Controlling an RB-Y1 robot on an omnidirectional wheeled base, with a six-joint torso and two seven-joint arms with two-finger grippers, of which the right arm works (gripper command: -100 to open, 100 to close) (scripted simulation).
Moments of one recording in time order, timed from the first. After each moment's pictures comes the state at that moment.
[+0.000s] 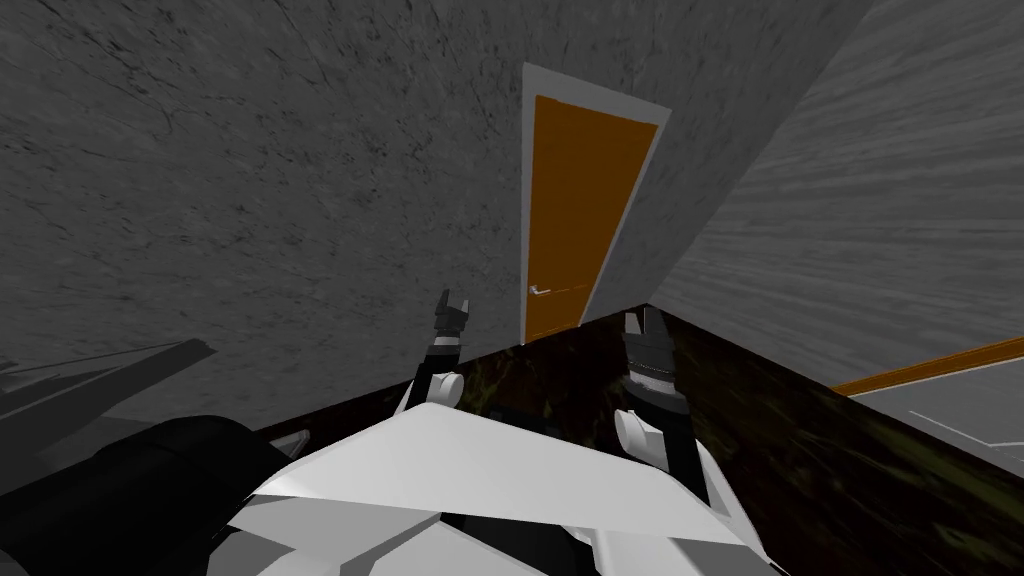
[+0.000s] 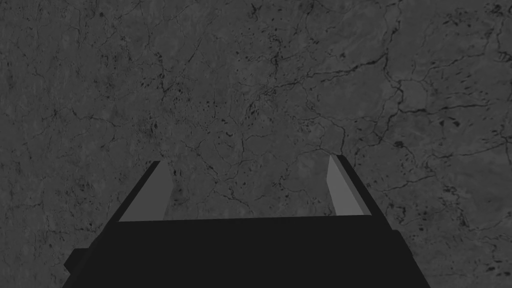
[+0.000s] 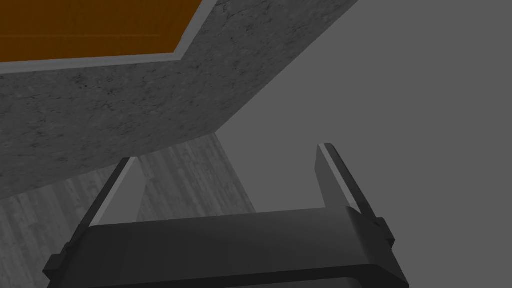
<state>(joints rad) 0.42 -0.05 -0.05 -2.05 0.07 -0.65 0.08</state>
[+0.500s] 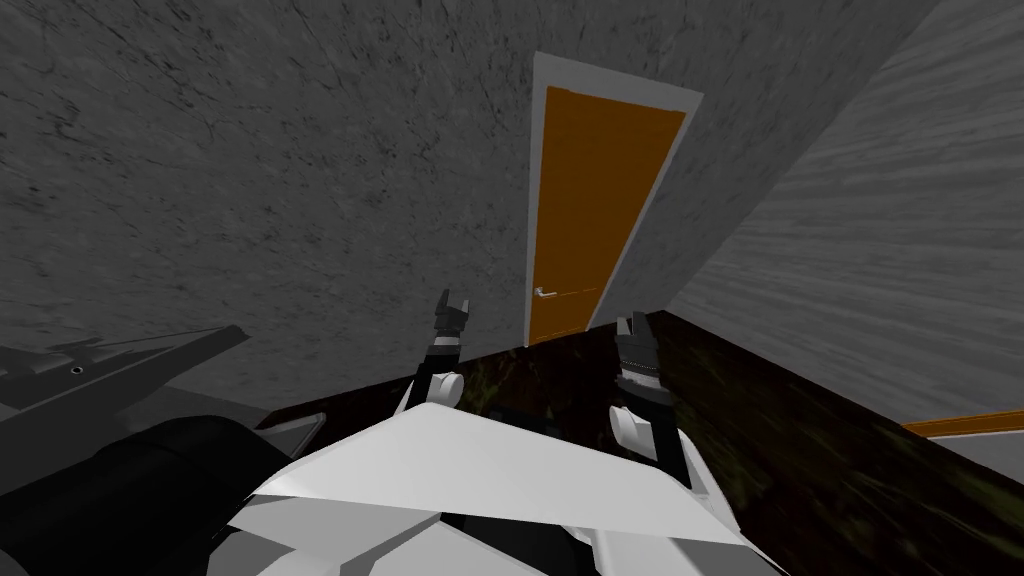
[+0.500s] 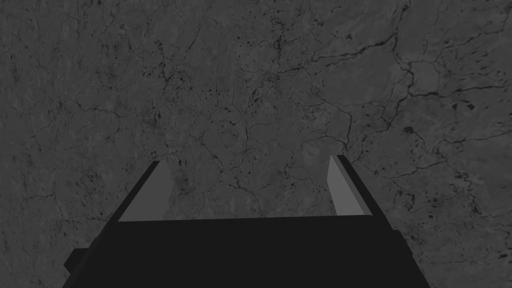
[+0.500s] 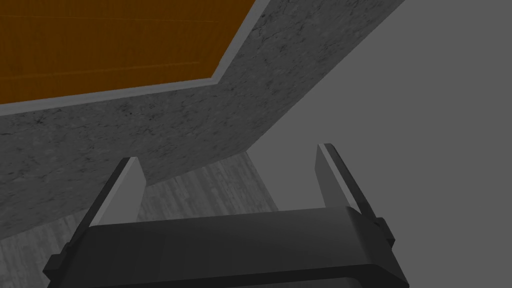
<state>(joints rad) 0.36 -0.06 -0.06 -1.92 0.05 -0.67 0.07</state>
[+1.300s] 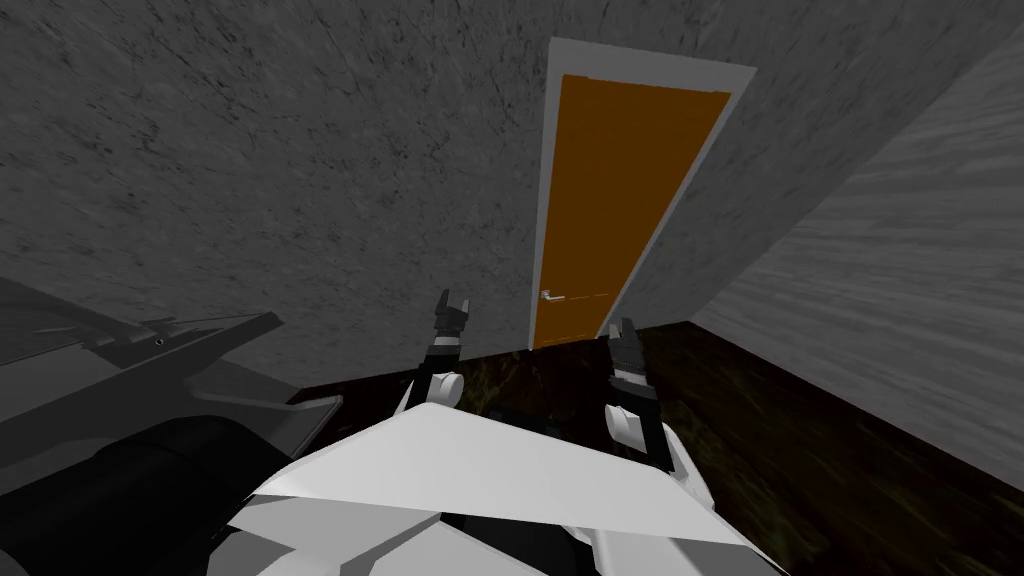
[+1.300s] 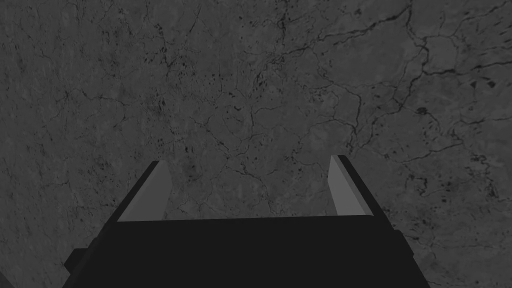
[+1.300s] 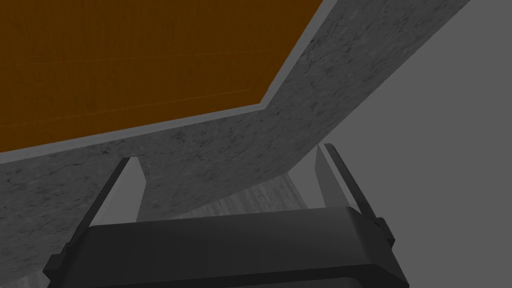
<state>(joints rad) 0.29 -0.08 -0.08 -1.72 0.03 -0.69 0.04</state>
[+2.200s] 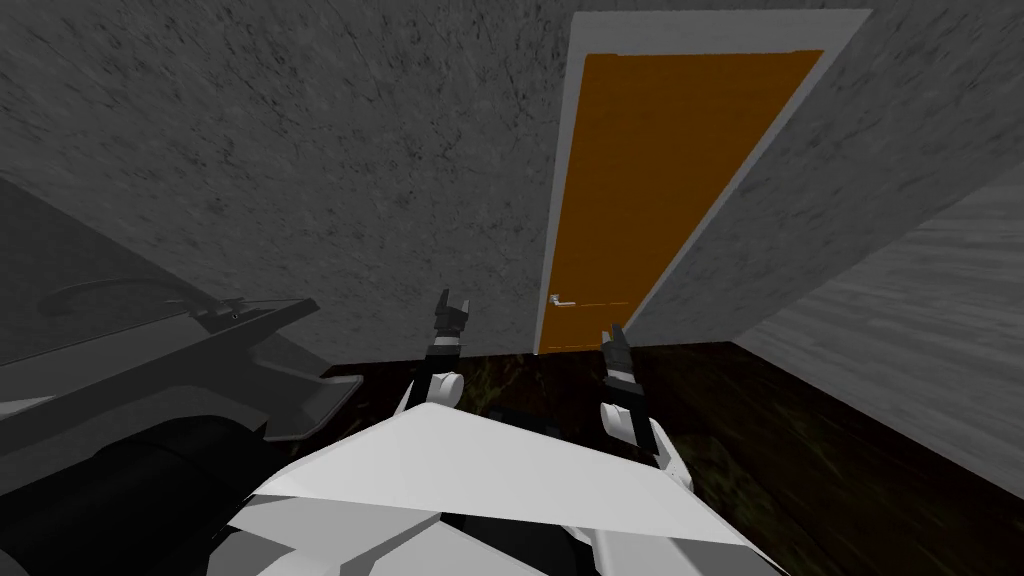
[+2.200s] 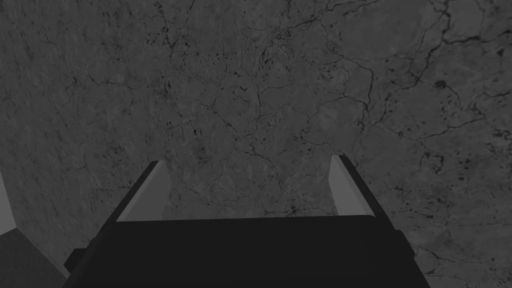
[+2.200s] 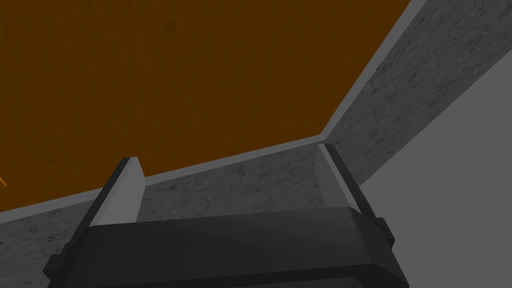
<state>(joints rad) 0.19 -0.10 -0.09 -1.47 0.00 -0.71 0.02</state>
